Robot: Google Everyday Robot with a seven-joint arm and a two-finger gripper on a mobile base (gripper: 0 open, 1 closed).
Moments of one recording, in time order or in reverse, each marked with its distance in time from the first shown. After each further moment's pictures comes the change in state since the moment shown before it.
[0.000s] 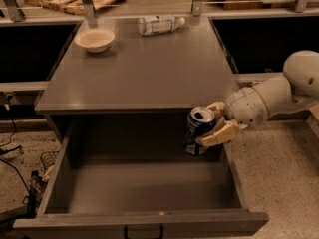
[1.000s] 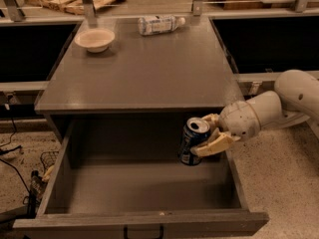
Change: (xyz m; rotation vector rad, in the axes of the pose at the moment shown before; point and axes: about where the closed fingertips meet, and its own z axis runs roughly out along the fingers) arm 0.023 0.002 0.023 -0.016 -0.063 0.031
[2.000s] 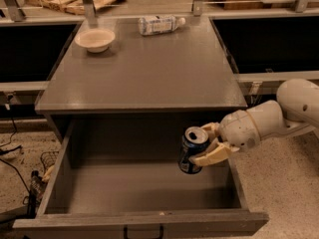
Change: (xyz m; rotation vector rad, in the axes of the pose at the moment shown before) arm 0.015 0.013 0.012 0.054 0.051 0.008
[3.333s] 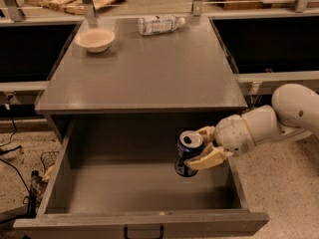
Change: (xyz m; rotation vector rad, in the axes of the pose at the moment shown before) arm 0.006 0.000 0.013 0.044 0.024 0.004
